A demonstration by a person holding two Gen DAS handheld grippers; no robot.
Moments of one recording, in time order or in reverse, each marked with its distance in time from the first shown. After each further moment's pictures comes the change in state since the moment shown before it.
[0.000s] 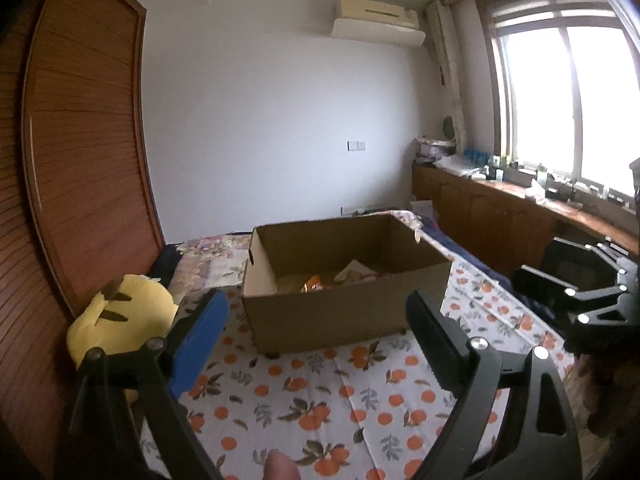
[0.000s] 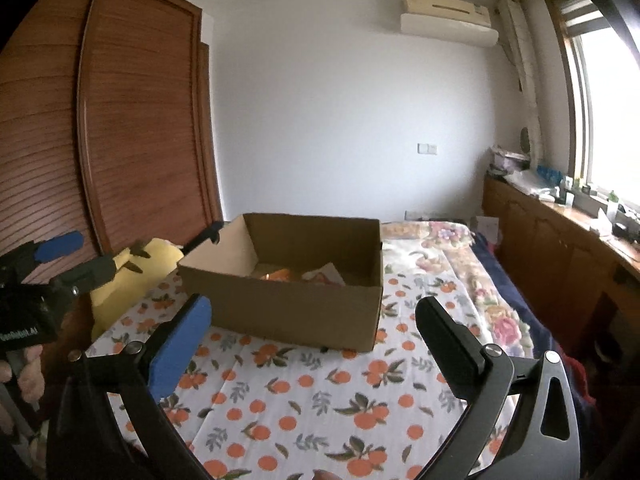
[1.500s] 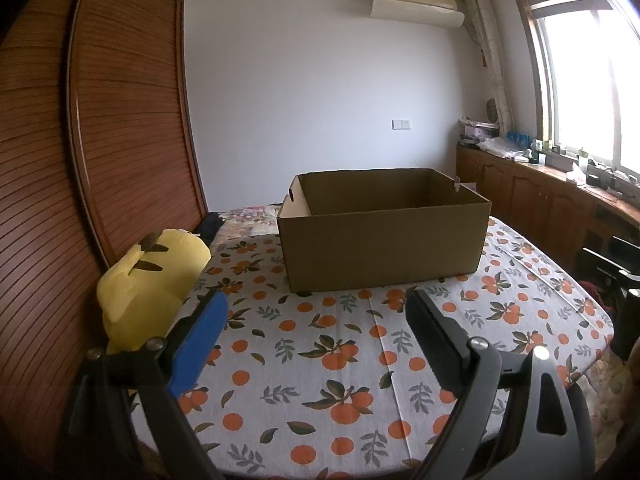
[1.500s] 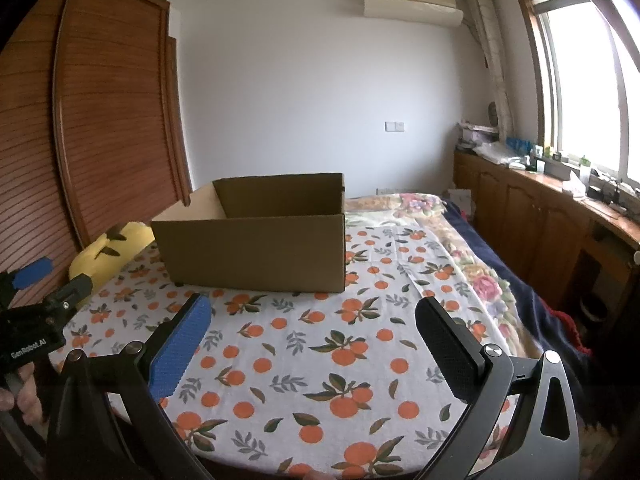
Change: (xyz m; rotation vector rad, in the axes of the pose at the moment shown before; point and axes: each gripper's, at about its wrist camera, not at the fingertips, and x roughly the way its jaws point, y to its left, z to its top) left arm -0.003 -0.012 -0.076 -0.042 0.049 0.171; right arm -0.013 -0.015 -0.063 0.067 0.043 -0.102
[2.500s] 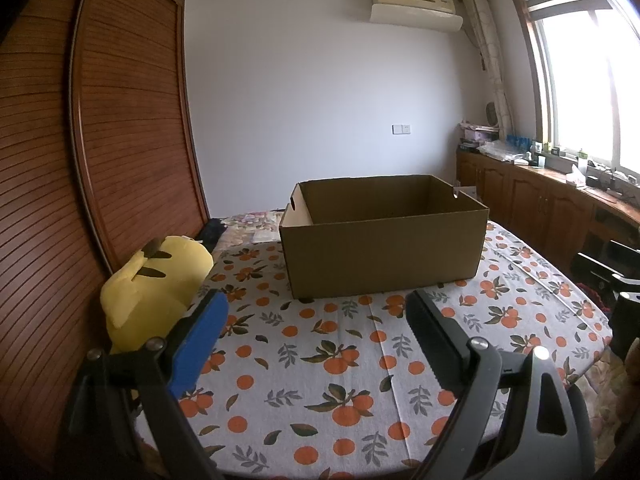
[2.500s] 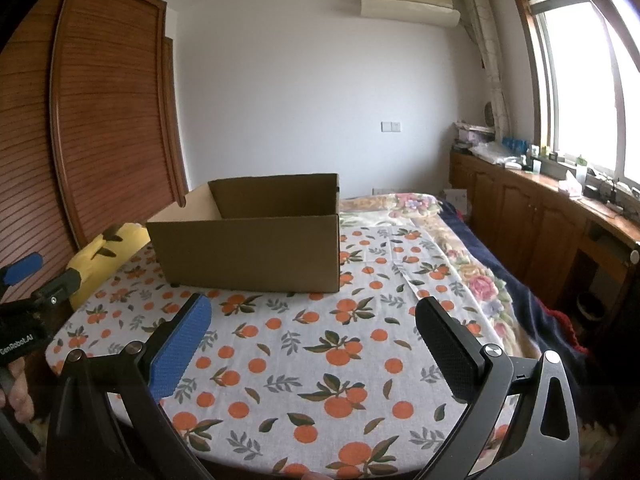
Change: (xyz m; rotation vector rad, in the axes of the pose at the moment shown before) left arm -0.004 0.006 0.006 0.001 -0.013 0.000; right arm 0.000 -0.001 0.000 0.005 -0.004 -0.011
